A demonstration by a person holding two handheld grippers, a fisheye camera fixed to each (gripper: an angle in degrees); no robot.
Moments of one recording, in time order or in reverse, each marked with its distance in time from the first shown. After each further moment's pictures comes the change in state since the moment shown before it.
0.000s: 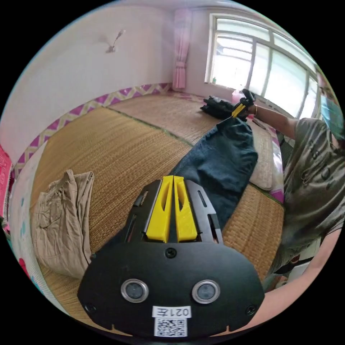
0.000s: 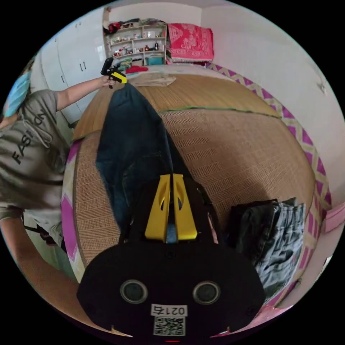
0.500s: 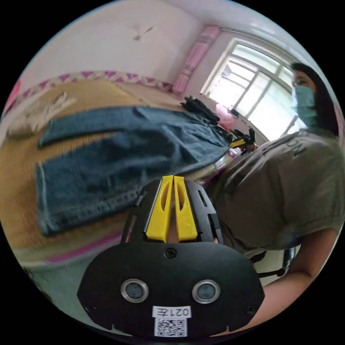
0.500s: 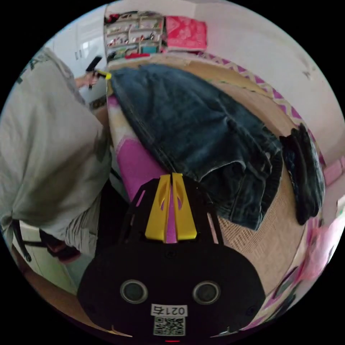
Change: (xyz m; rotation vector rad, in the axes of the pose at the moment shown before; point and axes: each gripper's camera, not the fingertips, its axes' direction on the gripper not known) left arm 0.208 0.286 -0.045 0.127 0.248 -0.453; right arm -0.311 0.168 0.010 -0.035 0.091 0.177
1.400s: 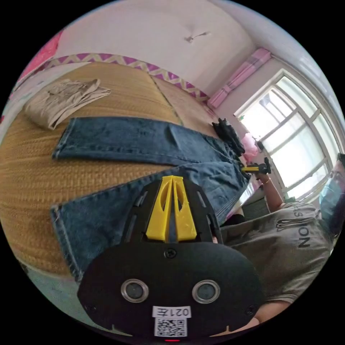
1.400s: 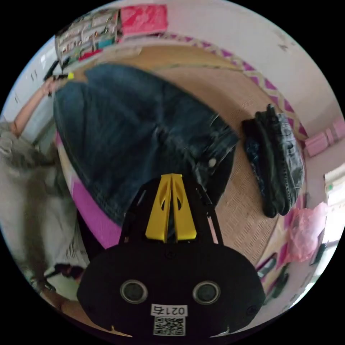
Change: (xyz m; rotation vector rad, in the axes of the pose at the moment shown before) left arm -0.062 -0.205 0.046 -0.057 -0.112 -0.180; right arm 0.092 -0.087 -0.049 -0.106 0.148 0.216
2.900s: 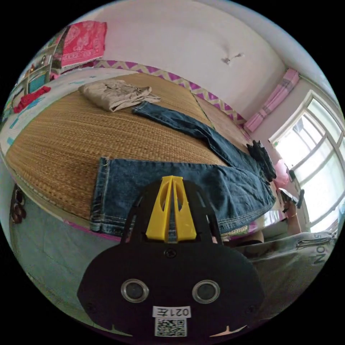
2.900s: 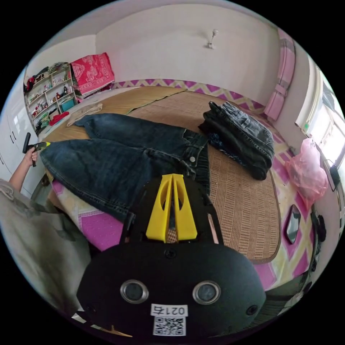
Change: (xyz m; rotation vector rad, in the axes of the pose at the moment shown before) left arm 0.062 0.091 -0.126 0.179 -0.249 -0.254; right arm -0.107 0.085 -0.042 0.233 0.102 0.347
